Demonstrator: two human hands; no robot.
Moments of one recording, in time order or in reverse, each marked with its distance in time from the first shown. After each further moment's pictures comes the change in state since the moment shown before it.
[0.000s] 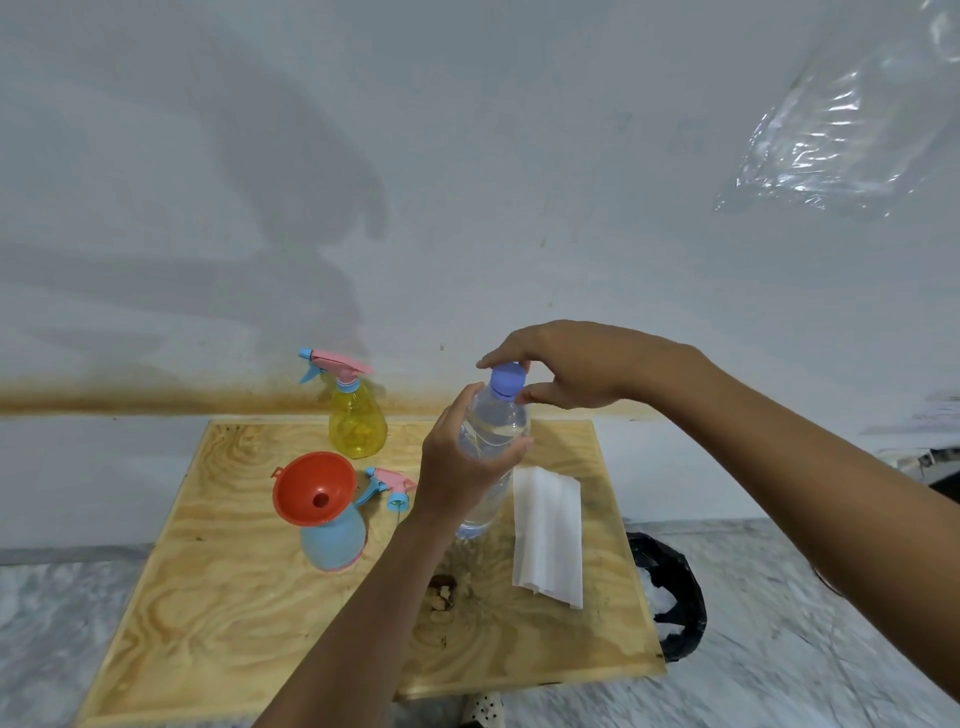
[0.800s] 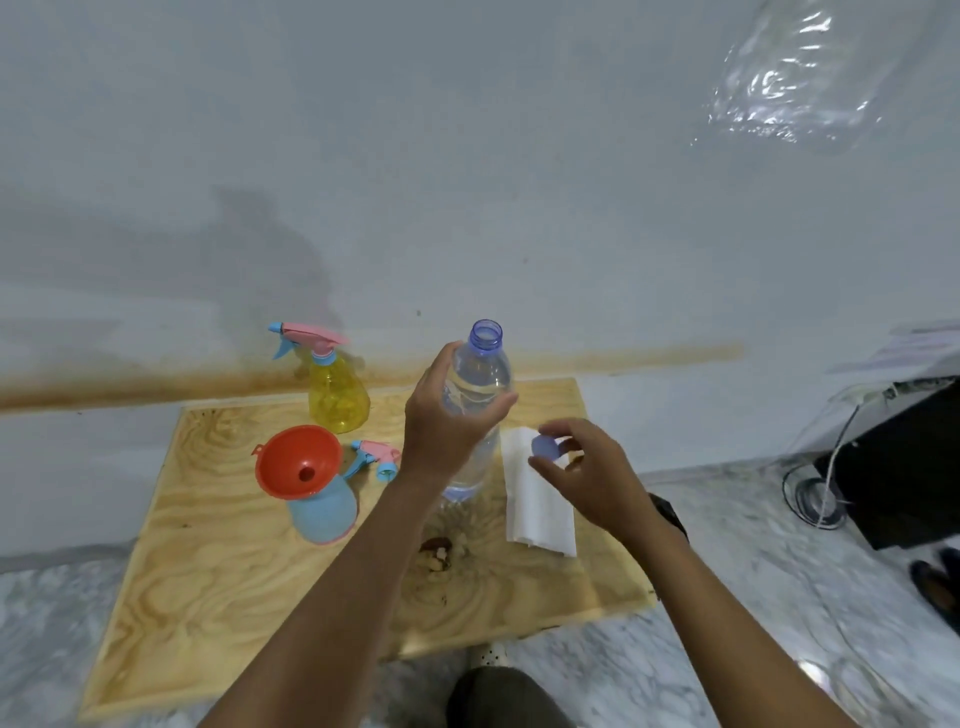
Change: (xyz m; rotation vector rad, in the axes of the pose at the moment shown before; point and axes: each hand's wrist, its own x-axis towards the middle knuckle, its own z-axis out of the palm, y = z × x) left_hand 0.000 -0.002 0.001 -0.052 -0.013 -0.023; right_hand -0.065 -0.004 0.200 0.764 0.578 0.512
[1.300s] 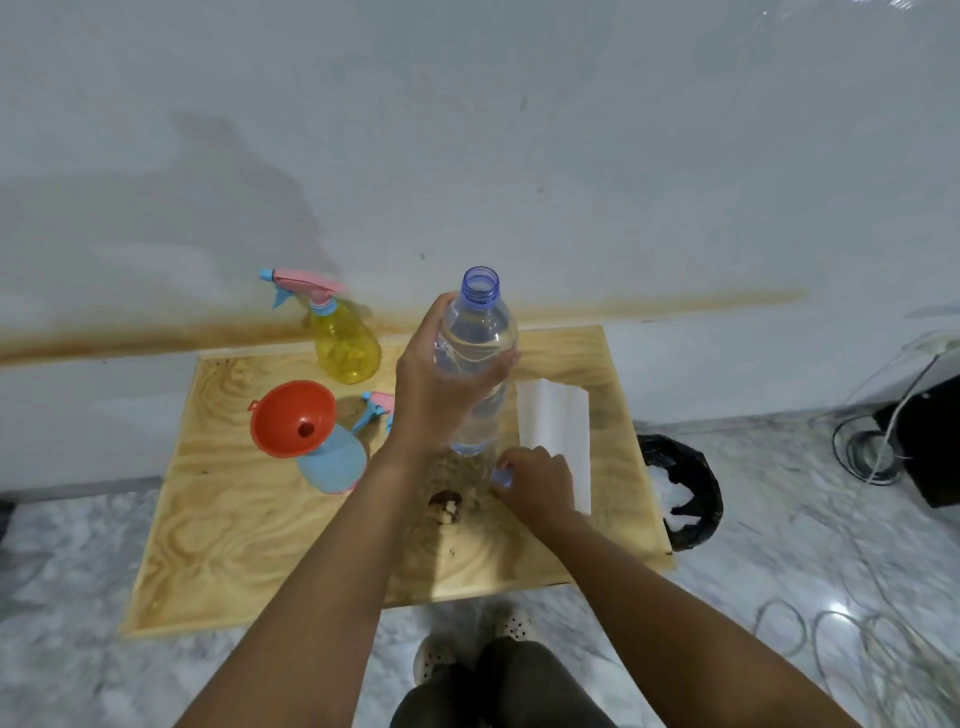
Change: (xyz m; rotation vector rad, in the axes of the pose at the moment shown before) left_hand -0.002 0.009 -0.002 -0.121 -0.093 -0.158; right_hand 0.005 0.082 0.125 -0.457 -0.213 0.097
